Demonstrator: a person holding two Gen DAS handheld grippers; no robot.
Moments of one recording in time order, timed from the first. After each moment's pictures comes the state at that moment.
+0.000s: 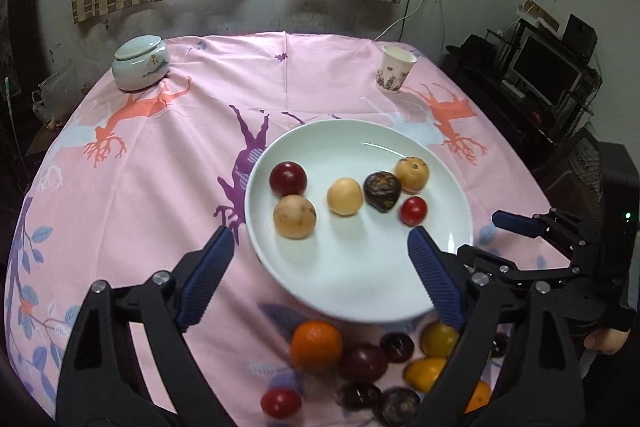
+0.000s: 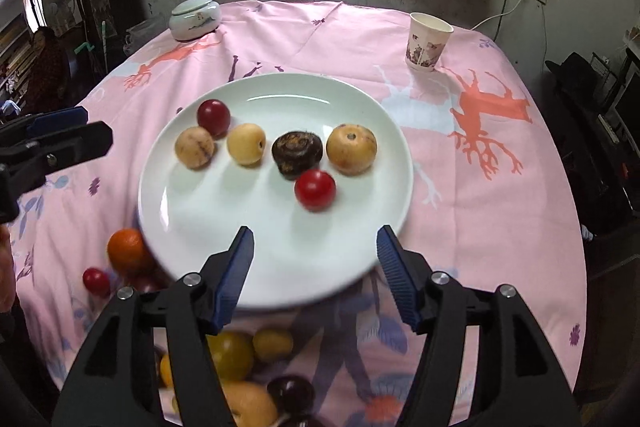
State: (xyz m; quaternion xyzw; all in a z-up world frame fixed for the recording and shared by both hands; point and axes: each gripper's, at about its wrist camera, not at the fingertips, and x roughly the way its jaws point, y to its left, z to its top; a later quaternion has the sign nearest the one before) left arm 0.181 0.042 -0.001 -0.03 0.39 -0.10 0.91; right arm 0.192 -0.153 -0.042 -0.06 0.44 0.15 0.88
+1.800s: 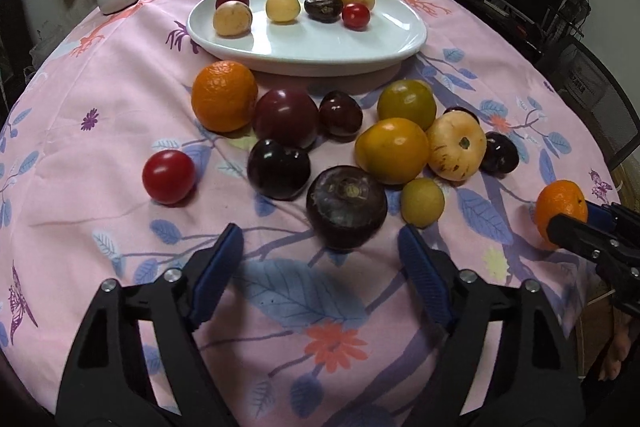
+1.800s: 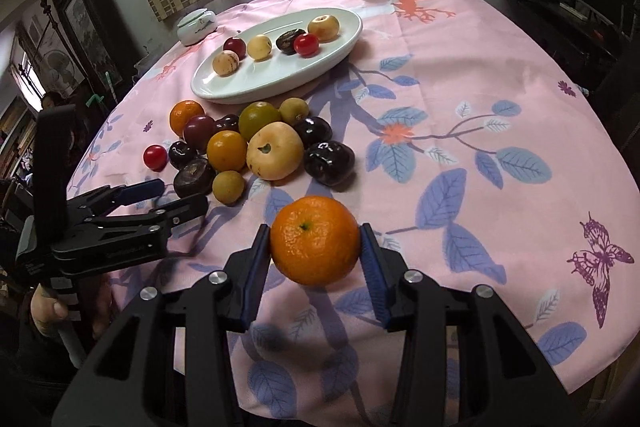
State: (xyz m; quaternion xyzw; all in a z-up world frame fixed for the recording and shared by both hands) left arm 0.067 -0.016 -0.117 0.02 0.47 -0.11 0.88; right arm 0.015 -0.211 -0.088 0.08 0.45 0.14 0.88
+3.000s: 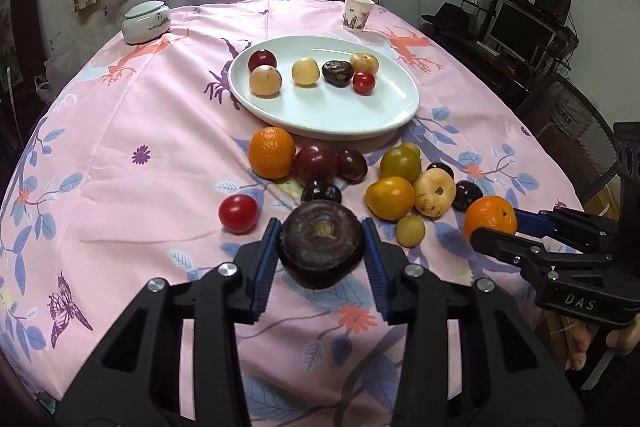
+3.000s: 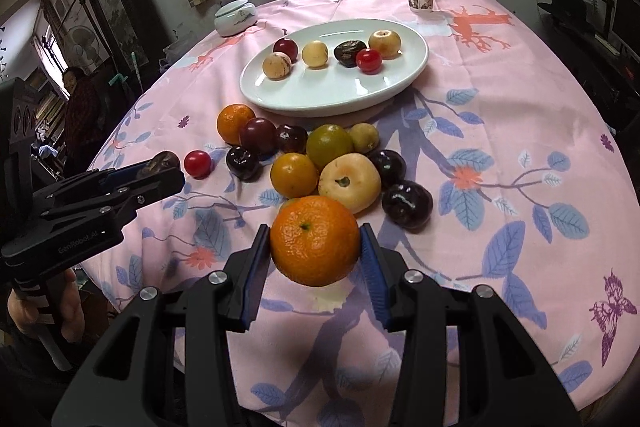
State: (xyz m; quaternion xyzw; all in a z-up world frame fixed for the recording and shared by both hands) left arm 0.044 0.025 -0.053 -0.01 0.42 -0.12 0.90; right arm 0.036 -0.161 -0.065 0.04 0.44 0.19 0.88
